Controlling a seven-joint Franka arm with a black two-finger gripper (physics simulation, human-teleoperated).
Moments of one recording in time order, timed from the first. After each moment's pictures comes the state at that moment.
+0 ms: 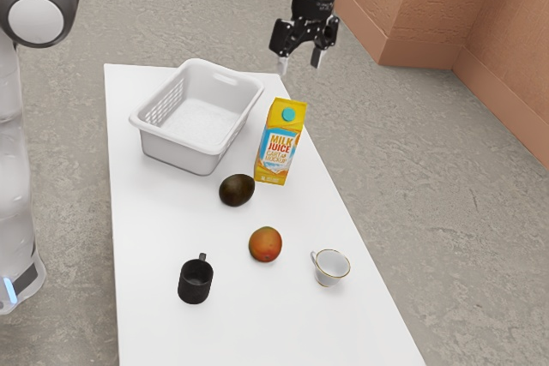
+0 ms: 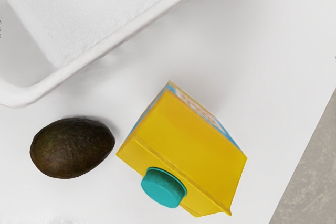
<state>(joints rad) 0.17 -0.01 -0.06 -1.44 -0.09 1.45 -1.92</state>
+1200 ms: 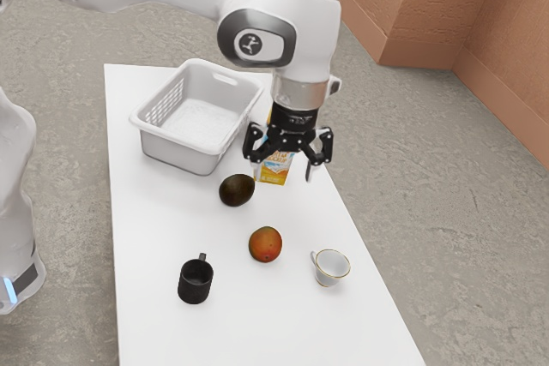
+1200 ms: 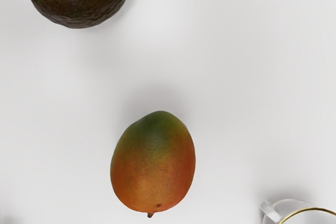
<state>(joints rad) -0.16 -0.24 -0.10 -2.01 -0.15 1.85 -1.63</state>
